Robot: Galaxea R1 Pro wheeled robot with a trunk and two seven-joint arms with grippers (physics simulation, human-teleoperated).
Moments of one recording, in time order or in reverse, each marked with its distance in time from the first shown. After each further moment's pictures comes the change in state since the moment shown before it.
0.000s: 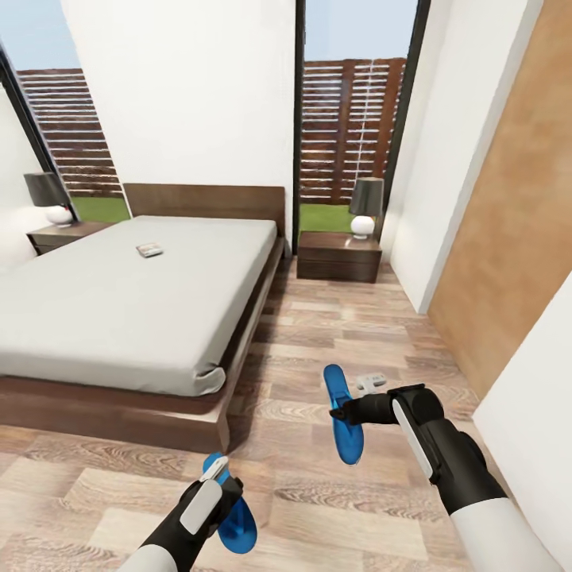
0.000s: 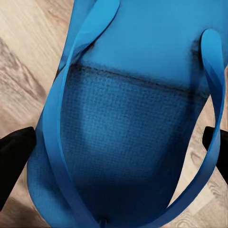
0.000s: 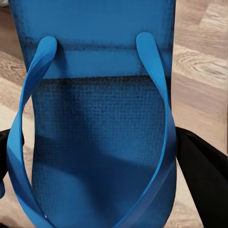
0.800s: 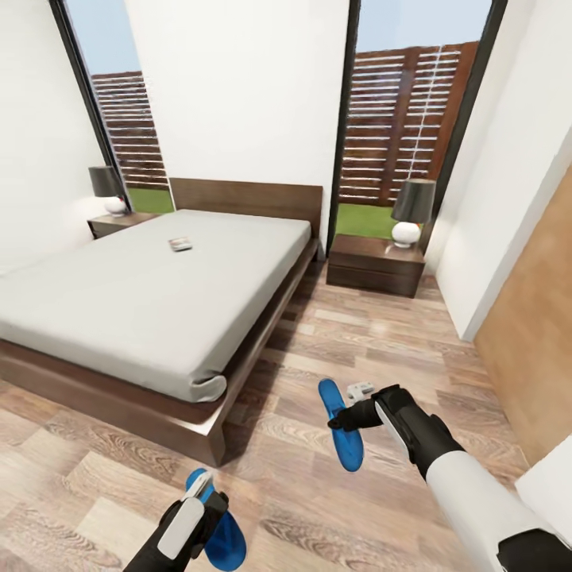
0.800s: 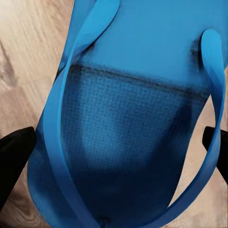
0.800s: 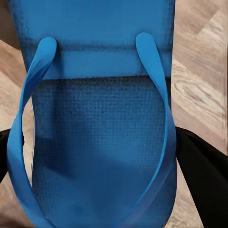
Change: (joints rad) left arm 0.103 0.041 0.027 -0.115 0.075 0.010 0.017; right arm -0.192 0.024 0.112 0.525 0.040 -0.236 0.004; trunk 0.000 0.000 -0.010
